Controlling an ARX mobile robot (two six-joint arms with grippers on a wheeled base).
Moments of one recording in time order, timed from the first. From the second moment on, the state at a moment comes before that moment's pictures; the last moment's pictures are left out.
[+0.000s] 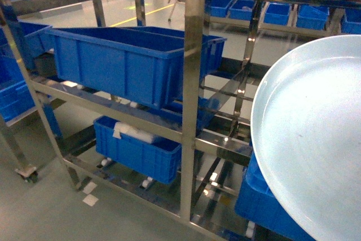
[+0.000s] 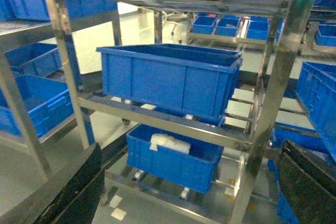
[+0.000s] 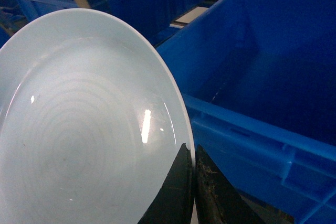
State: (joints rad) left arm 0.00 0.01 0.01 0.00 0.00 0.00; right arm -0.02 0.85 0.32 0.17 -0.25 0.14
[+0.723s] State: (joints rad) left arm 0.00 0.01 0.01 0.00 0.00 0.00; right arm -0.02 0.85 0.32 0.17 -0.25 0.14
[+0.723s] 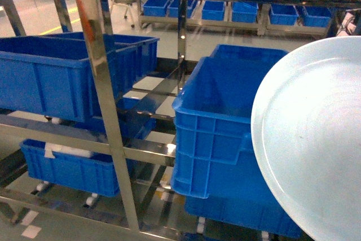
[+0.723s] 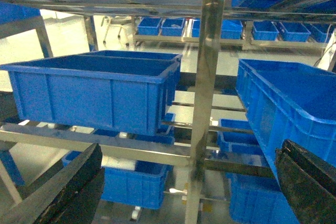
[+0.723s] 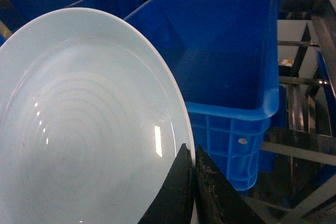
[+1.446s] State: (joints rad) left arm 0.00 0.01 0.01 0.00 0.00 0.00; right arm -0.02 0.85 0.32 0.17 -0.25 0.14
